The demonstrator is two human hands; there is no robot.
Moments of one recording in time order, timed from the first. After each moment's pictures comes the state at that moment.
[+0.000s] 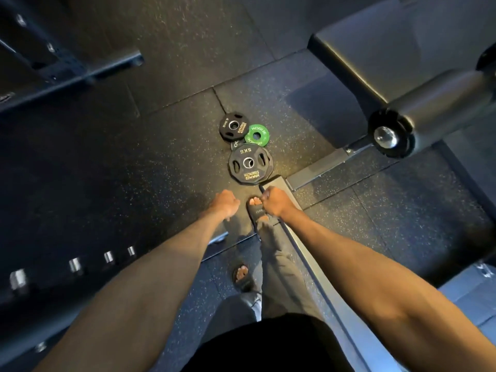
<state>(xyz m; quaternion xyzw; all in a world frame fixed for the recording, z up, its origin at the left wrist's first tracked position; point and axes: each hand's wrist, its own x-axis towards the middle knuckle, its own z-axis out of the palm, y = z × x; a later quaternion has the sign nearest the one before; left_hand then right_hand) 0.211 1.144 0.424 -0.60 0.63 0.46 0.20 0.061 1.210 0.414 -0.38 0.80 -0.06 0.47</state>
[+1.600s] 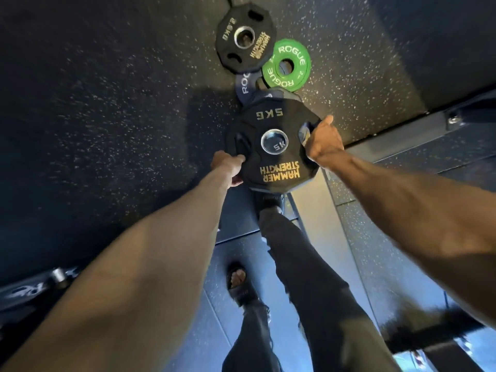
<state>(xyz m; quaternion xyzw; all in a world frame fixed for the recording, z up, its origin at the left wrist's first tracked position) 0.123 0.974 0.027 -0.79 0.19 0.58 0.05 -0.086 0.996 0.049 -0.32 0.86 0.06 0.40</state>
